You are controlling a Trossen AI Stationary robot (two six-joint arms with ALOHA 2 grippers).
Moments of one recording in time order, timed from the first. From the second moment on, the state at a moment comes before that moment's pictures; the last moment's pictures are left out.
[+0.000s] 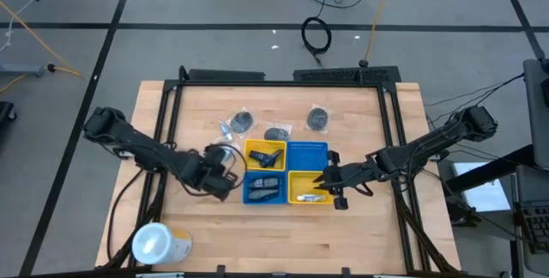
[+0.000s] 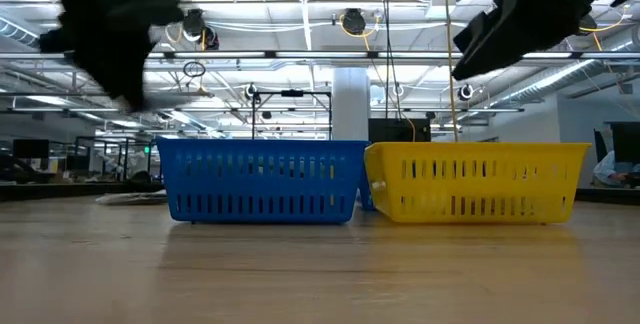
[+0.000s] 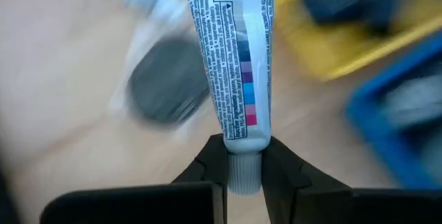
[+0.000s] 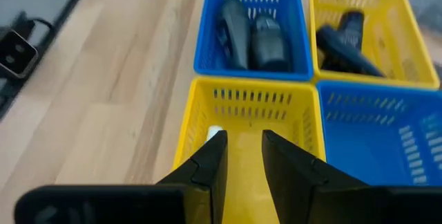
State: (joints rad) left arm -0.41 1.47 1.04 -1.11 -0.45 -1.42; right arm 0.37 1.22 0.66 -0.10 0.18 0.19
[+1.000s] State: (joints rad) left arm -0.36 1.51 1.15 -0.15 -0.07 -0.26; right arm 0.37 1.22 0.66 0.41 0.19 -0.31
